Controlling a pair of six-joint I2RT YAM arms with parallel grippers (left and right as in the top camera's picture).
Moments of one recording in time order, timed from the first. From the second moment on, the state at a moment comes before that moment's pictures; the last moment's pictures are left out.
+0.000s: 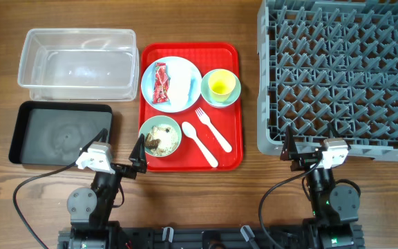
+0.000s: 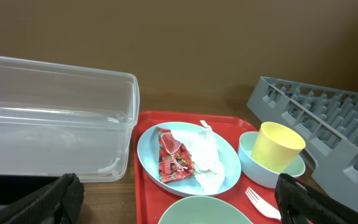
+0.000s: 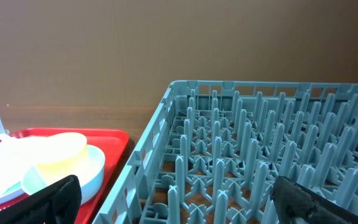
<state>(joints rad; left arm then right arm) -0.02 0.01 0.01 -0.05 0.21 -0.21 0.11 0.02 0.01 0.01 0.03 0.02</state>
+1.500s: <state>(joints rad) -0.02 0.02 0.01 0.22 0.38 -0.25 0.11 0.02 0.03 0.19 -0.32 0.05</state>
